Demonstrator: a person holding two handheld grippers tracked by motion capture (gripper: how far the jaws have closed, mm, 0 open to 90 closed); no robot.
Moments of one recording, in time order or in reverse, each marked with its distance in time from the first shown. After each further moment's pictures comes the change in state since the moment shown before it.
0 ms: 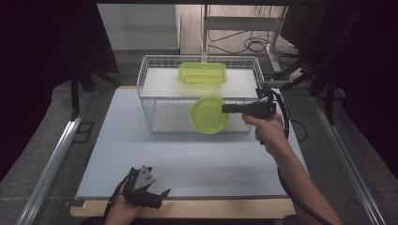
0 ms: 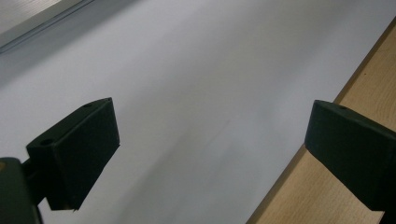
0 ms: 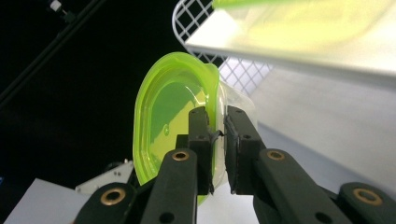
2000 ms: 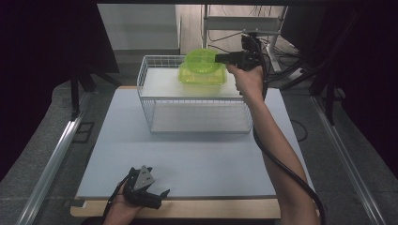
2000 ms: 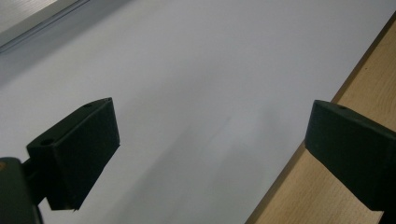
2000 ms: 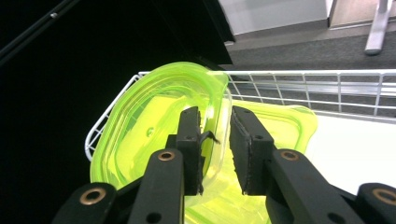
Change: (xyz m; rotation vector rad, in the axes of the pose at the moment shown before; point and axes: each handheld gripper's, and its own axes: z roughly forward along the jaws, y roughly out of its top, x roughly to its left) left arm 0.001 -0.001 0.000 0.012 -0.004 0.014; right arm 0.002 0.122 0.043 -0.164 -0.372 0.031
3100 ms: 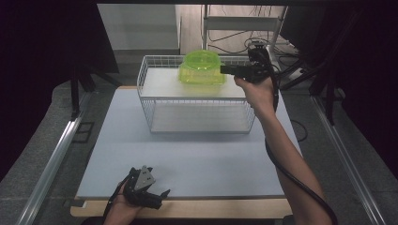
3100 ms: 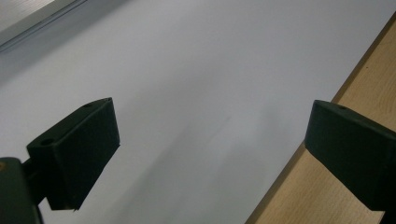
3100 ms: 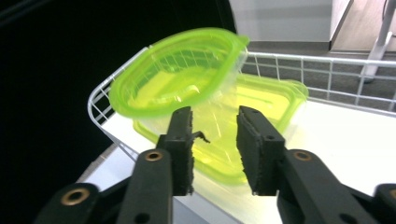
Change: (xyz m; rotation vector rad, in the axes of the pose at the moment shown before) left arm -0.001 0.000 0.001 0.003 0.002 0.000; right arm 0.000 -0.031 -0.033 -0.008 0.016 -0.179
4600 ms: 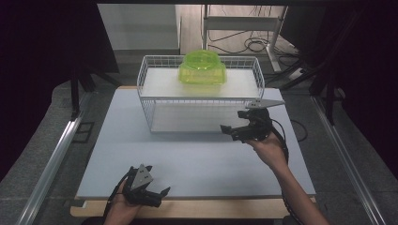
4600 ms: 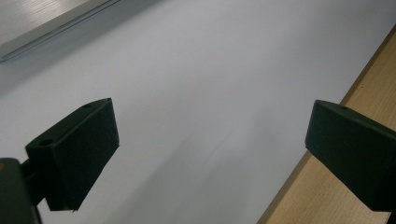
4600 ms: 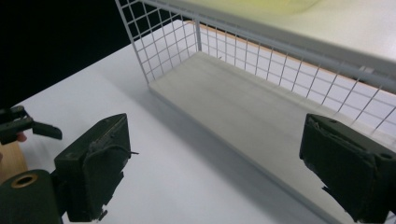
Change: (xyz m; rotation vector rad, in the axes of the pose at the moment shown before) left arm 0.003 -0.001 -0.001 -0.067 -0.008 -0.039; right arm 0.010 -0.138 -0.025 0.091 0.004 -0.266
